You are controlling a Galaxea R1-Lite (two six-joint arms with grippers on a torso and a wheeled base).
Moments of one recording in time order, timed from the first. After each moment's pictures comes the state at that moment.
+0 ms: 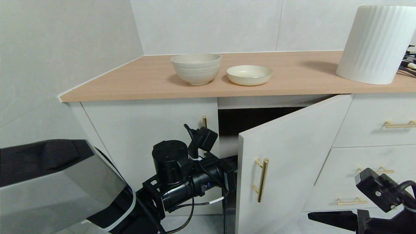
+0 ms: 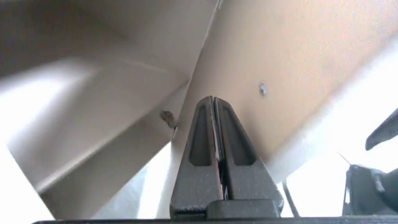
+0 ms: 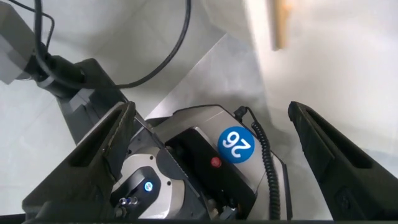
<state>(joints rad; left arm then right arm) -0.71 2.09 -0.67 -1.36 -0.32 -0.29 0.80 1.22 -0.32 -0.47 0.21 0.27</state>
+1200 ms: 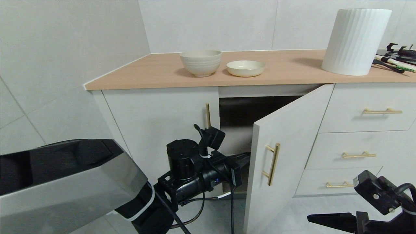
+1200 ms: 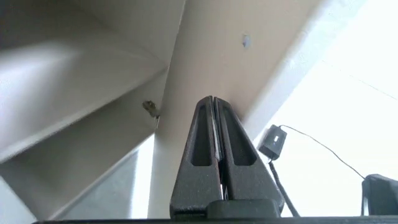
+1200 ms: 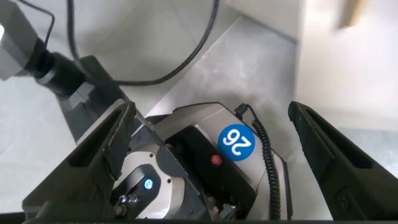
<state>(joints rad) -0.71 2.18 -0.78 -1.36 -0.32 -0.30 0.80 1.22 -0.32 -0.47 0.21 0.27</state>
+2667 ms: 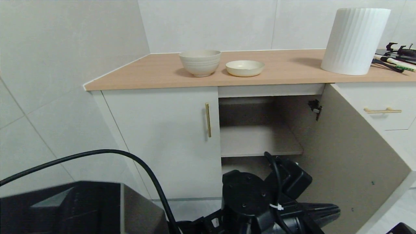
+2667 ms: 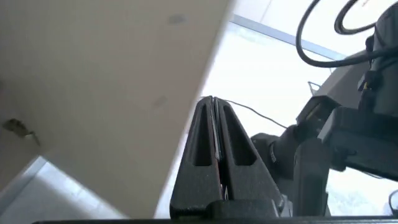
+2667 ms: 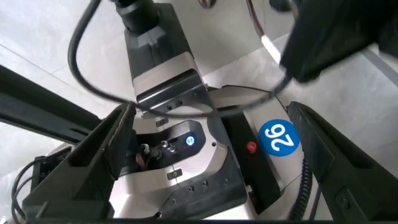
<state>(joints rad) -1.07 2.15 -0.88 -1.22 -0.30 -0.29 0.97 1.08 -0.21 -0.47 0.38 0.15</state>
